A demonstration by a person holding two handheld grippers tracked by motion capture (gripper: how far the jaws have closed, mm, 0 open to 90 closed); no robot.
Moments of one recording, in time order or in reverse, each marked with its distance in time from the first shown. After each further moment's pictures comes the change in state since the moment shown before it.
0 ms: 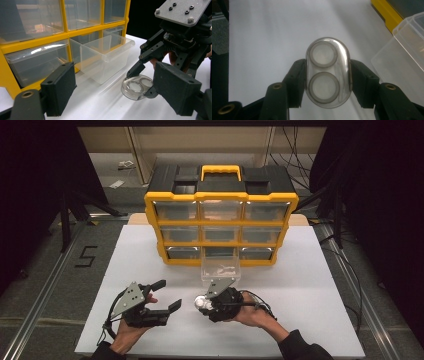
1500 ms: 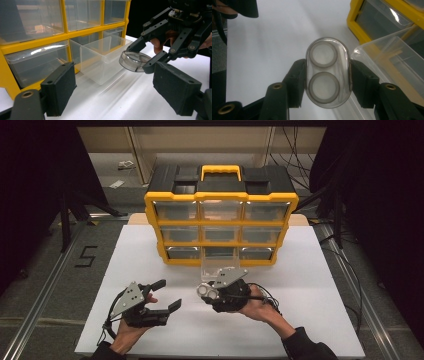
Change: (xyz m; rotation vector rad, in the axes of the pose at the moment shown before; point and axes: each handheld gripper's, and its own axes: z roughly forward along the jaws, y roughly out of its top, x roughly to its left) left arm 0.000 0.000 0.000 -0.006 -0.003 -0.005; right arm -0.011 0.012 -0.031 -0.121 -0.069 0.019
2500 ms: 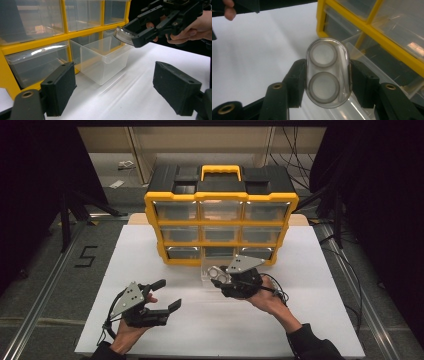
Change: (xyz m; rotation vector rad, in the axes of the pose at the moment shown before) left arm 0.000 0.000 0.000 -0.003 0.002 0.004; right arm -0.029 -0.001 -0.021 -0.087 -0.131 0.089
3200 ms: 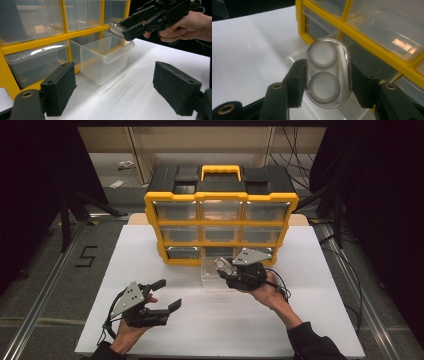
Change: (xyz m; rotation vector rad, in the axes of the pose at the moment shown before) left arm 0.000 0.000 0.000 0.003 -0.002 -0.003; right arm -0.020 -0.005 0.002 -0.027 -0.091 0.067
